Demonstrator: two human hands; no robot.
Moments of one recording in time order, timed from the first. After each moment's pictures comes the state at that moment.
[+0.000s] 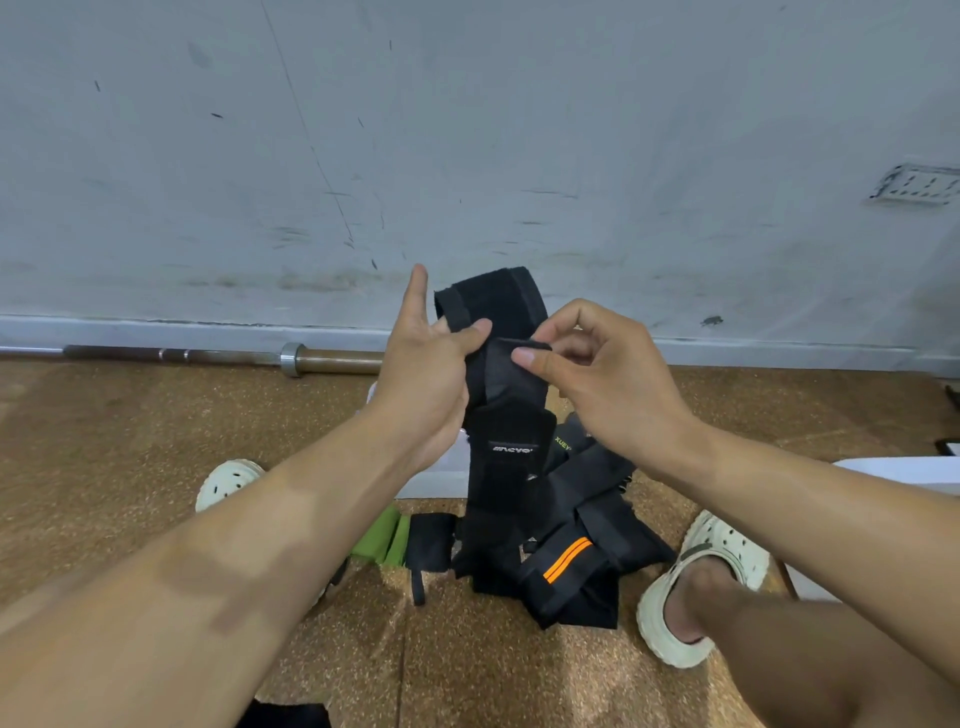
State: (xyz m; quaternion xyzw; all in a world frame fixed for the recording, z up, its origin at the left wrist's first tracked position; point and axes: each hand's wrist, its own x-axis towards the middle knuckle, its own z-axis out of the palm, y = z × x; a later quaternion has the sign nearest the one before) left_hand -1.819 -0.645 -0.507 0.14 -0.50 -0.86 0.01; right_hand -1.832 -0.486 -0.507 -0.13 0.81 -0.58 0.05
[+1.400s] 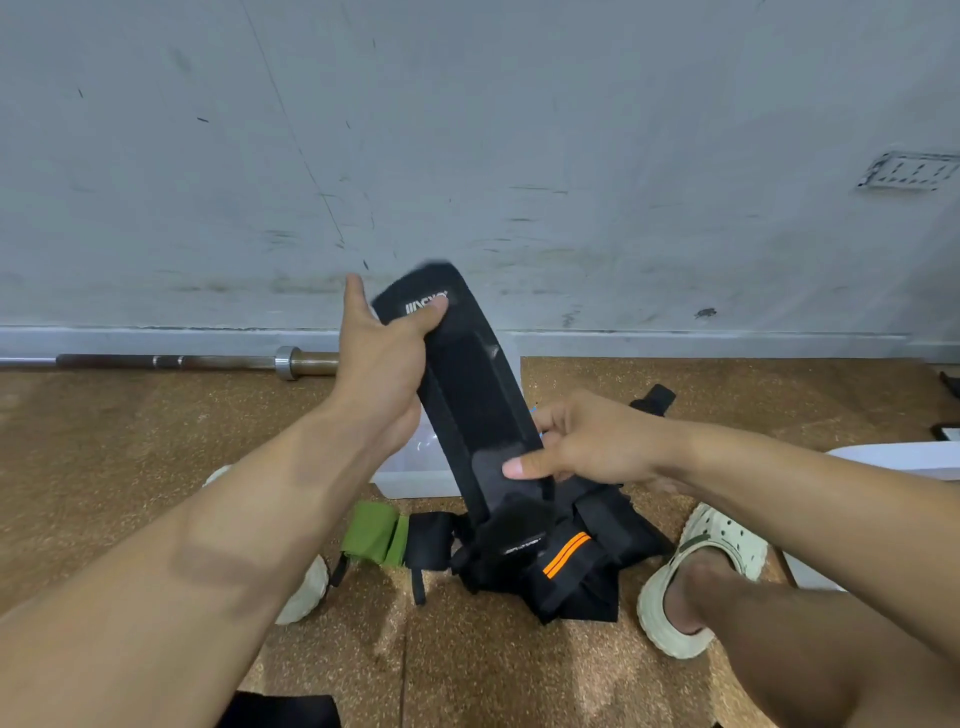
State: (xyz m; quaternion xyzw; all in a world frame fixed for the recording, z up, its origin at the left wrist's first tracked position) left_hand -1.832 -0.664 -0.514 0.21 -0.50 -0.83 0.08; right_hand -1.837 -0.465 -0.542 -0.12 0.82 -0.41 0.39
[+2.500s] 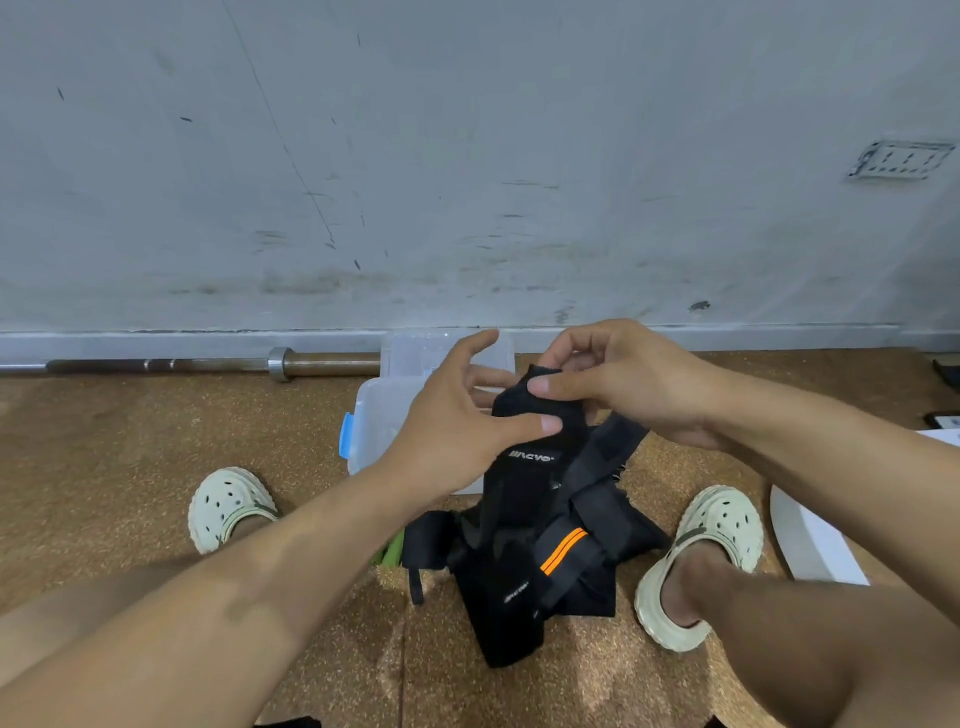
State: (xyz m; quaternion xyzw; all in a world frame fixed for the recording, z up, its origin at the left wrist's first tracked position) left_hand -1.795 -0.631 -0.535 0.05 -0.78 -0.62 -0.09; right_hand -1.841 -0.453 -0.487 -0.06 0.81 -0.52 0.26
